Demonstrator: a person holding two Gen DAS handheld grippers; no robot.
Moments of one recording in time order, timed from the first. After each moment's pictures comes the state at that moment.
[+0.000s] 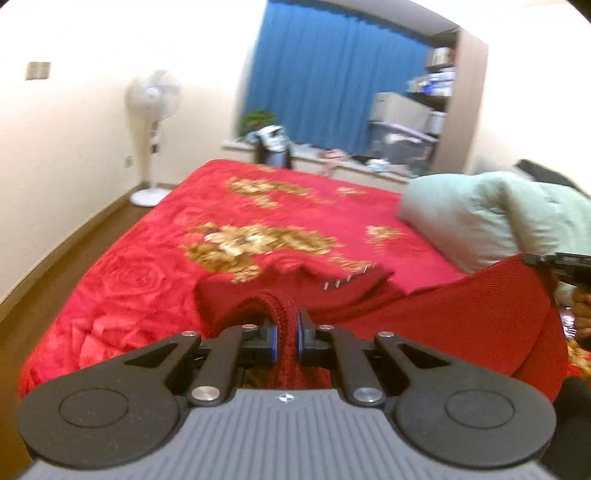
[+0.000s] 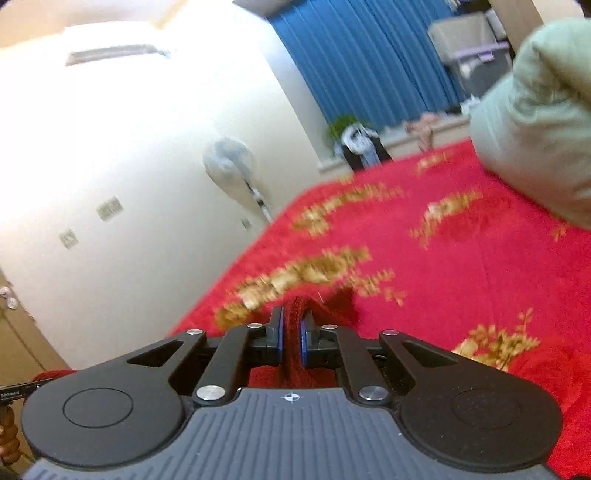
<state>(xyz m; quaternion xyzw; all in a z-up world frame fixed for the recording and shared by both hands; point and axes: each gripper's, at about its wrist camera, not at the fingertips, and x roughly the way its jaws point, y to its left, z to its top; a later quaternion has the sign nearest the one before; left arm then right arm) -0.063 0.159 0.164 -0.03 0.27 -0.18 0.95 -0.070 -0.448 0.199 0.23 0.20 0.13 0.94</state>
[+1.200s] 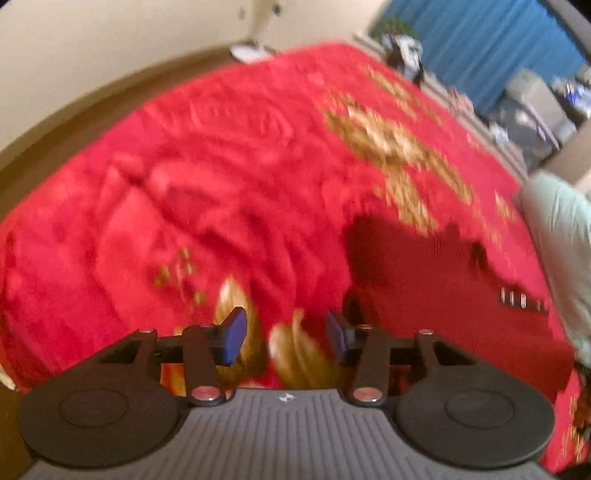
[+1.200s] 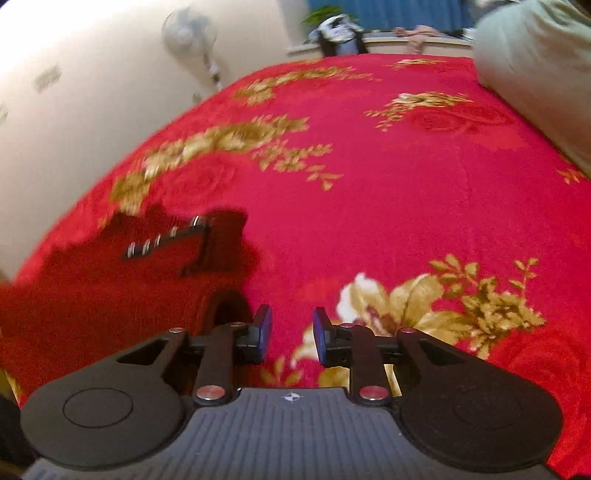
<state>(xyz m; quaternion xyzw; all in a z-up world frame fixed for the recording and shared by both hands) 0.123 0.268 -0.037 -0.16 0.48 -0.04 0.86 0.090 -0.451 0.025 0.10 0.40 0.10 0.91</state>
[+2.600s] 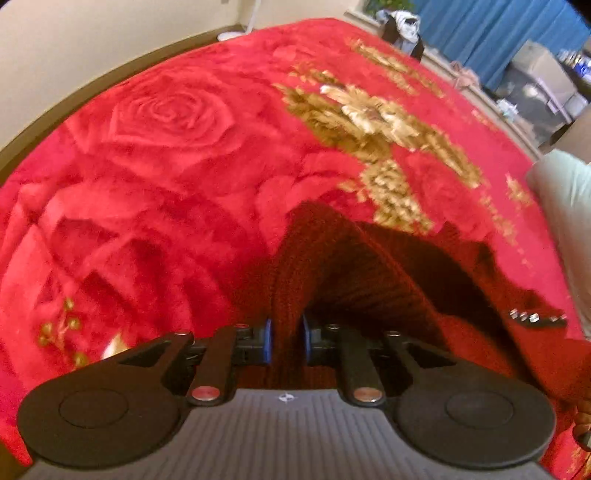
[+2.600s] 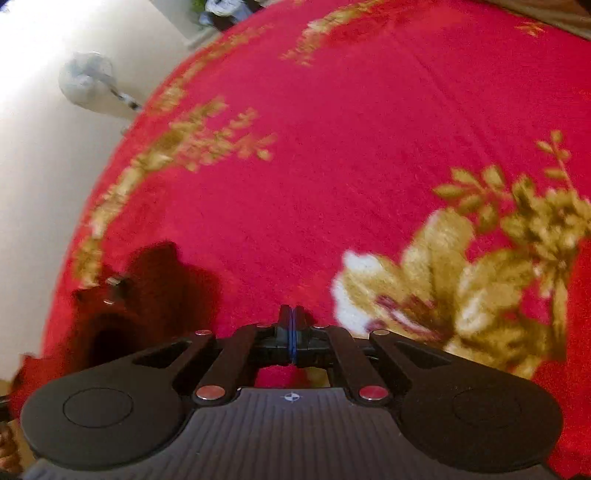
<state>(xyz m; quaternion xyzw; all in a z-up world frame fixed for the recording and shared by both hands) 0.212 0.180 -0.053 -0.14 0.49 -0.03 0.86 0.156 -0.469 -0.023 0.31 0.43 0.03 0.85</state>
